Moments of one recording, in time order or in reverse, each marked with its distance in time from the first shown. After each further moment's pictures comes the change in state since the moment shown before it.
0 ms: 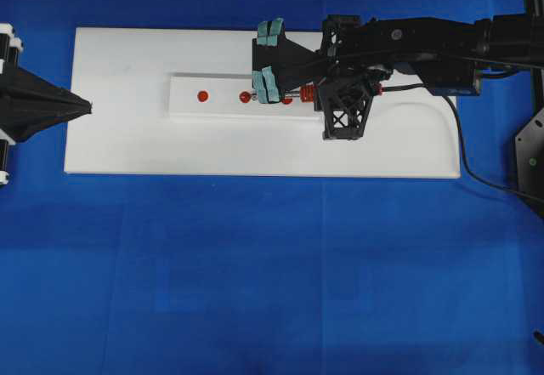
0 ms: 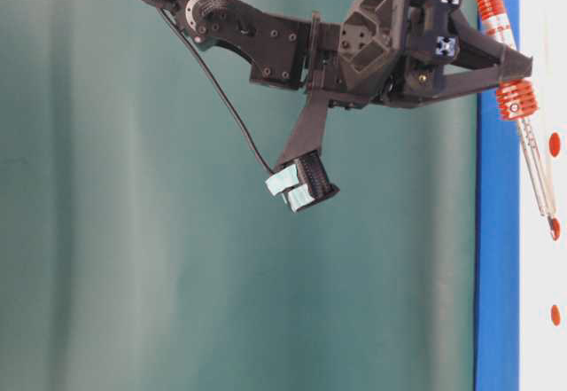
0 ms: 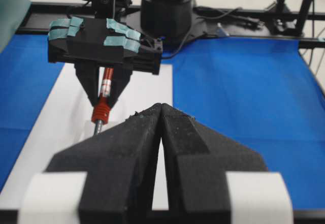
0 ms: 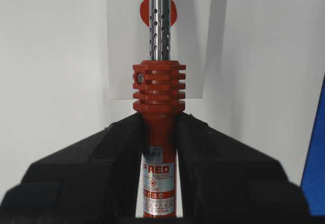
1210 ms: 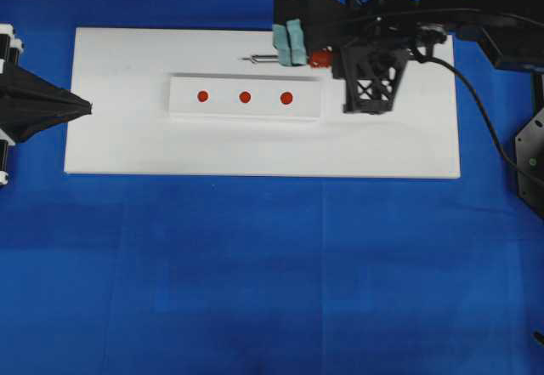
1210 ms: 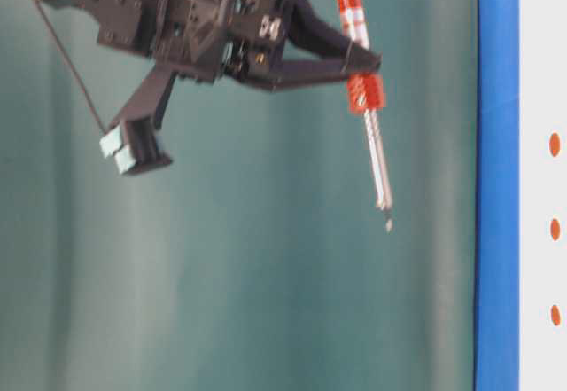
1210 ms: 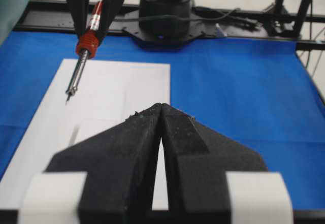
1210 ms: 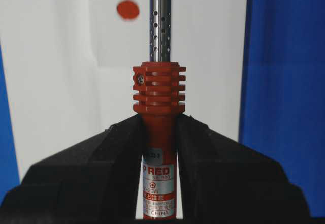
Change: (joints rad) left arm 0.000 0.000 0.000 0.000 0.002 -0.020; right arm 0.000 -0.222 -0.074 -0.038 0.207 0.002
